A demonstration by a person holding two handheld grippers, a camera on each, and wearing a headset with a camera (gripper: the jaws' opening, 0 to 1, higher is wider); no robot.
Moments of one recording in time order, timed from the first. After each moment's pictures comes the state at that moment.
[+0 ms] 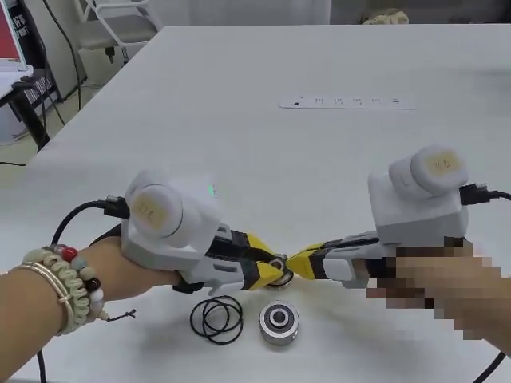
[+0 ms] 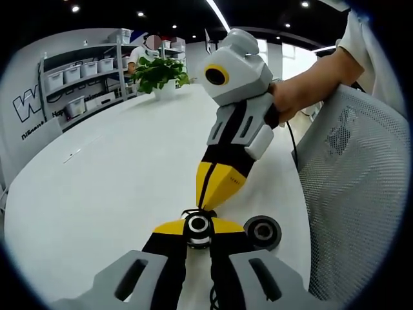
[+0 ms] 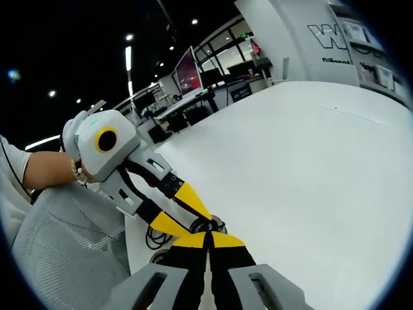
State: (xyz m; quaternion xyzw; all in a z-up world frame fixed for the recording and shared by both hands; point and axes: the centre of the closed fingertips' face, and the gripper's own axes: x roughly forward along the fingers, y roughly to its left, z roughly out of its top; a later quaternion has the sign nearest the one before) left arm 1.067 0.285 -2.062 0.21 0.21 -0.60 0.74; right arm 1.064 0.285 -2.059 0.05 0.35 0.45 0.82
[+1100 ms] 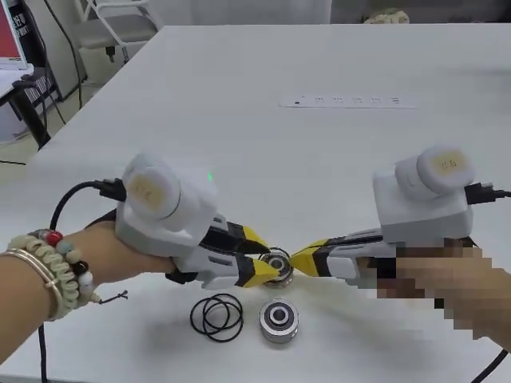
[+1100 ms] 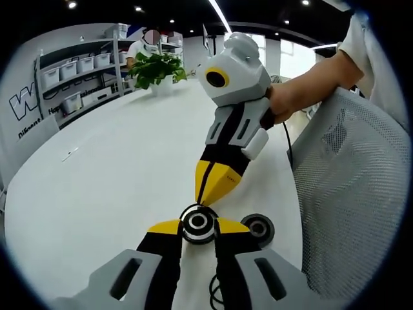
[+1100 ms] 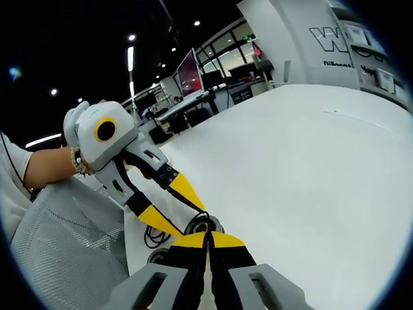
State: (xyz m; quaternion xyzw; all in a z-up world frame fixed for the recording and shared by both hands) left arm 1.065 0.294 -2.047 0.22 0.23 -0.61 0.73; right arm 1.066 0.280 -2.058 0.05 0.34 0.45 0.83
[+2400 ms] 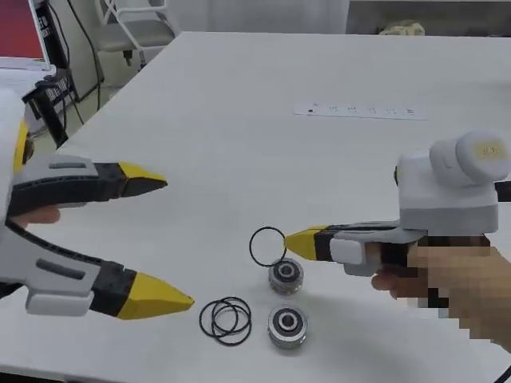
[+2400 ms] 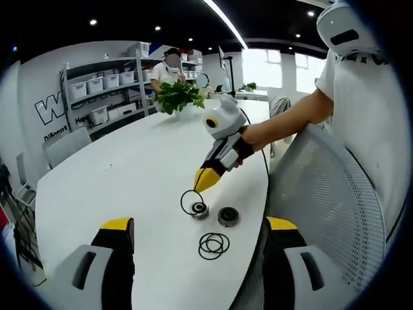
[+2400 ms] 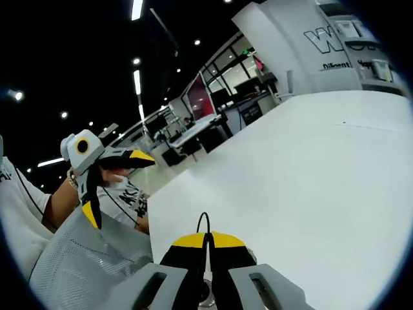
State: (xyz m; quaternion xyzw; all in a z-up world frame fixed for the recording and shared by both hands) left arm 1.019 0.392 -1.947 0.19 0.18 -0.55 0.79; right arm 1.059 0.311 -2.005 0.13 0.29 0.48 0.82
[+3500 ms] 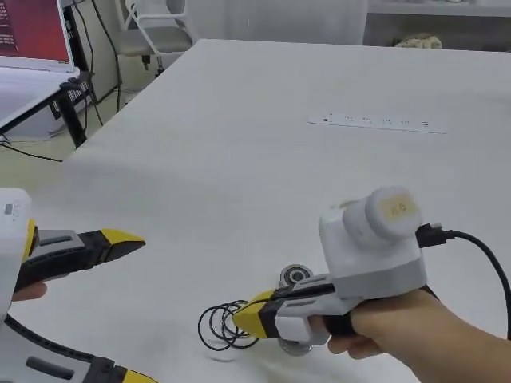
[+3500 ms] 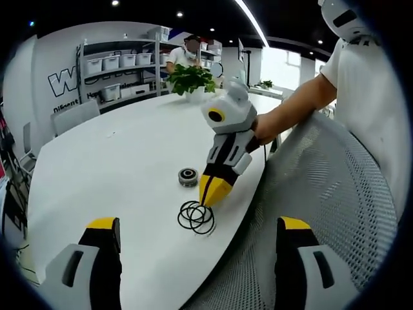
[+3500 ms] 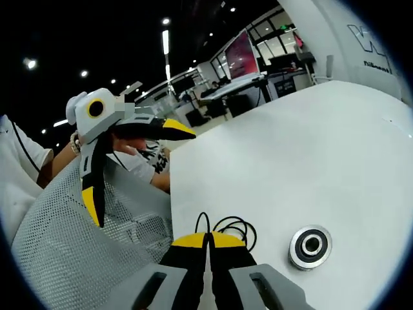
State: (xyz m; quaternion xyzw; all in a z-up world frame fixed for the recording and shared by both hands) left arm 0.987 0.412 -1.998 0.16 0.24 -0.52 0.80; right arm 1.000 0.373 -2.057 0.02 0.35 0.56 0.75
